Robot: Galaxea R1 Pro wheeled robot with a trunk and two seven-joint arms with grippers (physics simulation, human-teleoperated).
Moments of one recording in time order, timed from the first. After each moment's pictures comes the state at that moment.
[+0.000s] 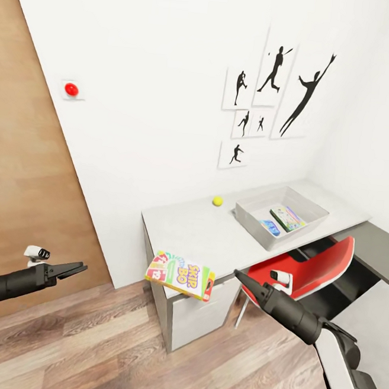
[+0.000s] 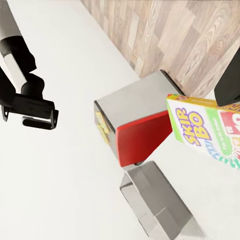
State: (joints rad) left arm -0.45 0.43 0.29 -1.09 0.38 0.87 -1.43; right arm -0.26 -0.14 -0.09 -1.58 -0.79 0.73 0.93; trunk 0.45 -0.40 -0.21
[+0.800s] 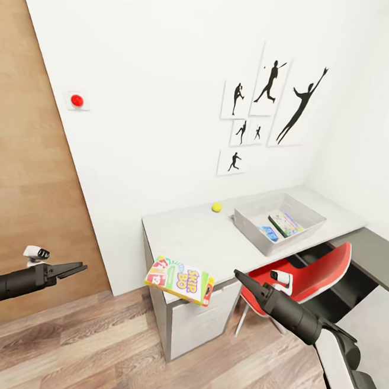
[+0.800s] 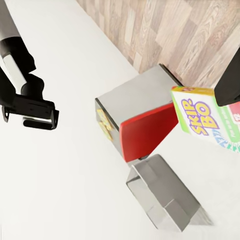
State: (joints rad) left arm -0.45 0.43 0.29 -1.09 0.38 0.85 -1.44; right arm -0.26 -0.14 -0.09 -1.58 -0.79 0.73 0.93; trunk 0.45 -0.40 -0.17
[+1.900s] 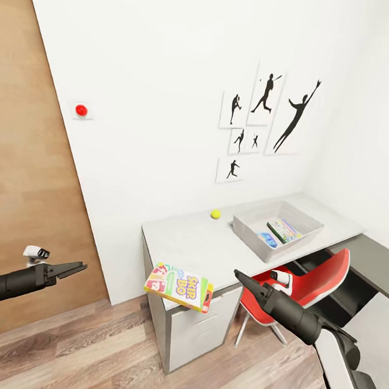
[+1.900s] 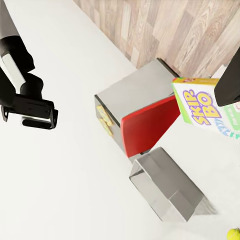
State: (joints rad) left arm -0.45 0.43 0.29 -1.09 0.38 0.85 -1.43; right arm -0.26 -0.14 -0.09 -1.57 -0.79 0.73 0.92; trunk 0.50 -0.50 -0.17
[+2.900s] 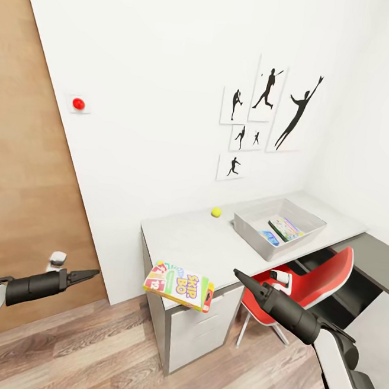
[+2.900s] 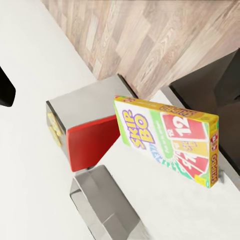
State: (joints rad) left arm -0.45 0.40 0.22 -1.09 0.39 0.86 -1.15; right arm -0.26 -0.13 -0.09 -1.57 -0.80 0.73 0.92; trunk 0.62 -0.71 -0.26
